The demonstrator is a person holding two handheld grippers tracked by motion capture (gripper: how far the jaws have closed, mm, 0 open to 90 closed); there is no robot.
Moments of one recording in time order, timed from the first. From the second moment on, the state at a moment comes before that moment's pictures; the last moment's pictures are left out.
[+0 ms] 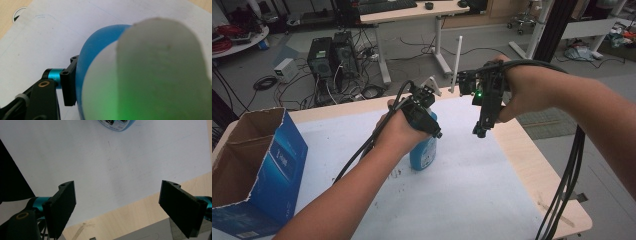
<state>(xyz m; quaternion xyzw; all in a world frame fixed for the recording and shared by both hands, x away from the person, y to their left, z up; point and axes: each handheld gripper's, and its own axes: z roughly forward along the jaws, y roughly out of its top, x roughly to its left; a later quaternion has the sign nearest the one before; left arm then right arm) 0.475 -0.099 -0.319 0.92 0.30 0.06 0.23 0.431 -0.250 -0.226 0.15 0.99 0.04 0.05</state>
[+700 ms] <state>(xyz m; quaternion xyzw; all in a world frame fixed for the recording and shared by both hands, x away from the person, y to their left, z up) 0.473 -0.098 -0.317 0.92 0.31 0.06 0.23 0.429 -0.254 -0.225 0.16 0.99 0.04 0.05</state>
